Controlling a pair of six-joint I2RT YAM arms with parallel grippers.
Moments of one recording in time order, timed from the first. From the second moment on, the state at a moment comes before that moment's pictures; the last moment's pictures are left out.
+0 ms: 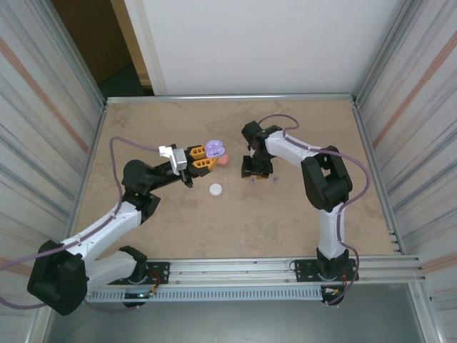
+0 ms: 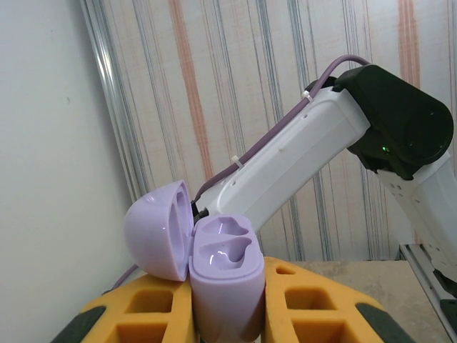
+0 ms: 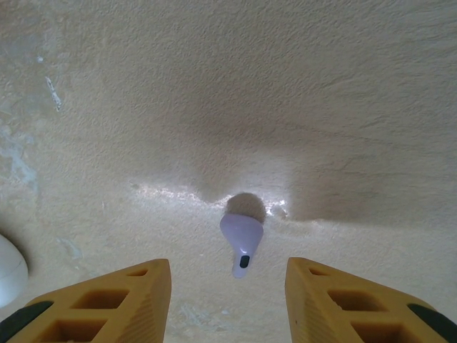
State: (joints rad) left arm -0.50 1.07 0.58 0.88 0.76 -0.05; right arm 0.54 2.04 1.53 -0.94 -0.13 0.52
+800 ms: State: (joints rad) left arm -0.50 1.07 0.58 0.88 0.76 -0.05; right arm 0.55 2.11 1.60 -1.00 -0.10 0.52
